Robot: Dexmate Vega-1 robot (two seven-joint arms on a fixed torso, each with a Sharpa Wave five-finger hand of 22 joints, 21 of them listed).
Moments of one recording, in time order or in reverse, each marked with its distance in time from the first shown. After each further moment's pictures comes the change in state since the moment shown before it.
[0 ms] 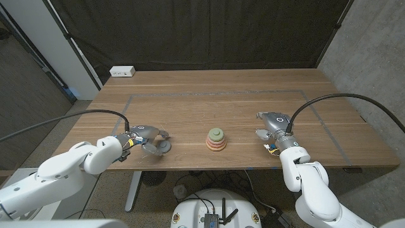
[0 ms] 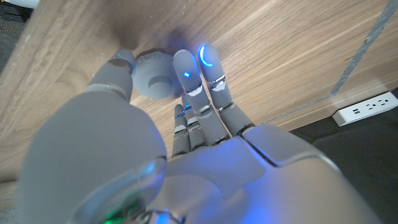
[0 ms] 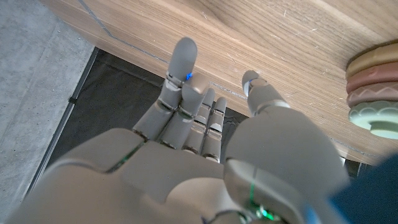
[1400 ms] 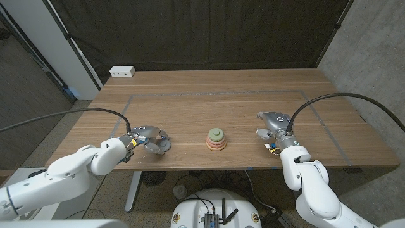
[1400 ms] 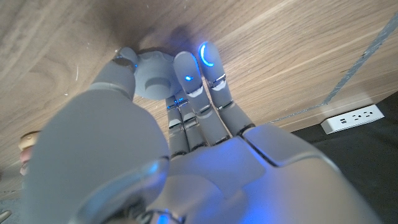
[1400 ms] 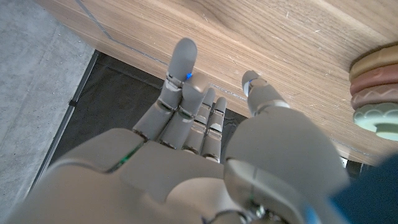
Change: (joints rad) left arm -0.113 0.097 0.191 -0.001 -0.125 0.131 0.119; left_hand 0.070 0.049 0.006 -0.006 0.000 0.217 -0.034 0.066 0.012 0.213 -0.037 0.079 0.008 0.070 -0.030 0.043 0.003 0.065 -0.014 0.014 0.003; right arm 0.000 0.007 0.015 0.011 0.024 0.011 -0.008; right_hand -0.003 0.003 0.000 0.000 0.008 0.009 -0.002 0.000 0.000 0.009 -0.005 -0.004 0.004 0.000 0.000 -0.008 0.000 -0.009 0.002 0.008 0.000
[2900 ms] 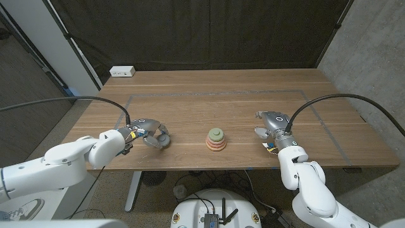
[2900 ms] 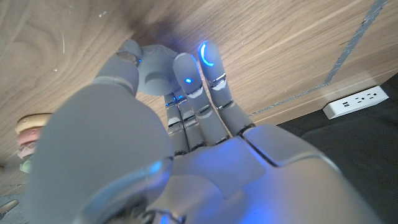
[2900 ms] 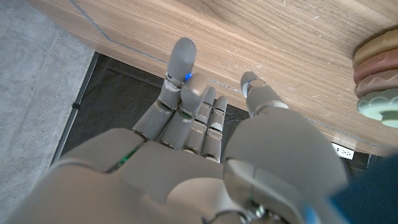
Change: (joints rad) left arm -0.087 0.145 0.031 -0.041 -0.135 0.013 0.078; left_hand 0.056 0.004 0.007 -0.007 -0.002 0.055 -0.009 0.015 0.014 0.042 0.006 0.007 0.029 0.023 -0.013 0.012 -0.008 0.025 -0.007 0.000 0.005; right arm 0.034 0.001 -0.046 -0.001 0.040 -0.049 -0.045; right_hand -0.001 0.012 0.004 -0.004 0.007 0.013 0.005 0.000 0.000 0.025 0.004 0.000 0.000 0.024 -0.009 0.020 0.017 0.020 -0.006 0.015 -0.002
